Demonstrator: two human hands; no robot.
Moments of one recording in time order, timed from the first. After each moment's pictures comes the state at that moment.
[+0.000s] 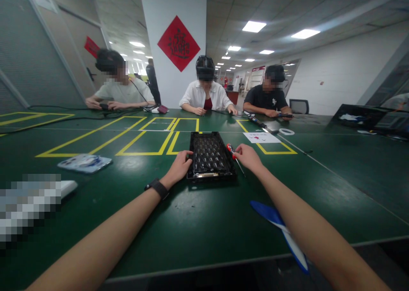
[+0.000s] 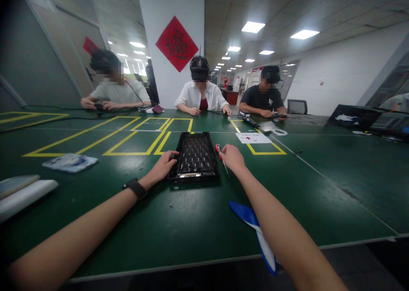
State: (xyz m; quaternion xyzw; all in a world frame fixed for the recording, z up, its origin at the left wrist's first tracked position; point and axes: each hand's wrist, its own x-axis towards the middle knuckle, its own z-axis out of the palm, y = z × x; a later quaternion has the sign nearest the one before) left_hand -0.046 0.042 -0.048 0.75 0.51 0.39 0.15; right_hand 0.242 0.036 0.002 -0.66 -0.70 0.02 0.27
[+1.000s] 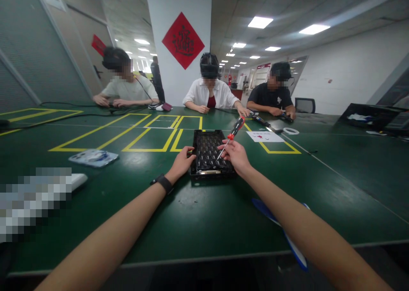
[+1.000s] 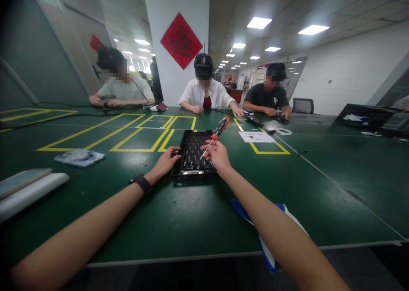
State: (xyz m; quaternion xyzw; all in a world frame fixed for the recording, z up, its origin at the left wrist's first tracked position) left_hand -0.042 0.041 -0.046 0.69 0.52 0.45 0.22; right_hand 0.173 0.010 0.006 -0.37 -0.55 0.46 0.59
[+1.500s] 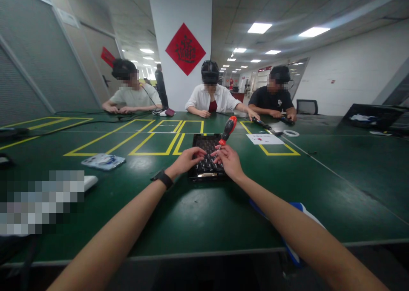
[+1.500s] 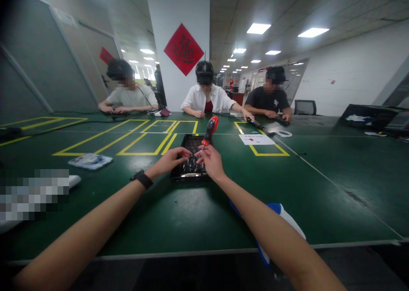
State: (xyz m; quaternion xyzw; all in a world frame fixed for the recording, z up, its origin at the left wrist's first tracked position) left_hand -0.032 0.021 0.000 0.82 0.37 0.38 0.22; right_hand 0.162 -0.003 -0.003 -0.31 -0.64 0.38 0.58
